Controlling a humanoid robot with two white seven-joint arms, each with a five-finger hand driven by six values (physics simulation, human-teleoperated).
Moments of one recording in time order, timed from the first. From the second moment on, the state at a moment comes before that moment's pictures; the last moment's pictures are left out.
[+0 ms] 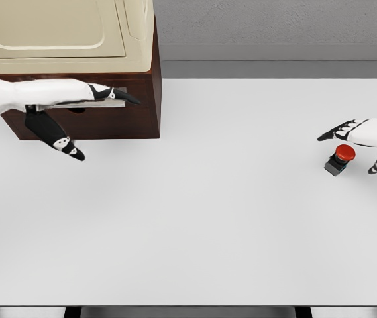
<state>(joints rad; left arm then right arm) -1.17 1.13 -1.19 -1.77 0.50 -0.27 -0.57 -0.56 -1.02 0.57 -1.35 0.28 -0.56 0.61</state>
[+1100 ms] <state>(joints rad) -1.01 1.15 -1.09 -1.75 0.55 0.01 -0.45 -0.56 -0.96 0.58 -1.29 0.29 -0.57 0.61</state>
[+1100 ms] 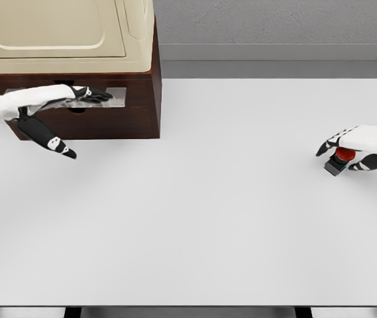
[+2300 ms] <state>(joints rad) -0.93 1.16 -1.03 -1.71 0.56 0.05 -0.45 -0.69 -0.89 0.59 -1.39 0.29 -0.61 0.61</state>
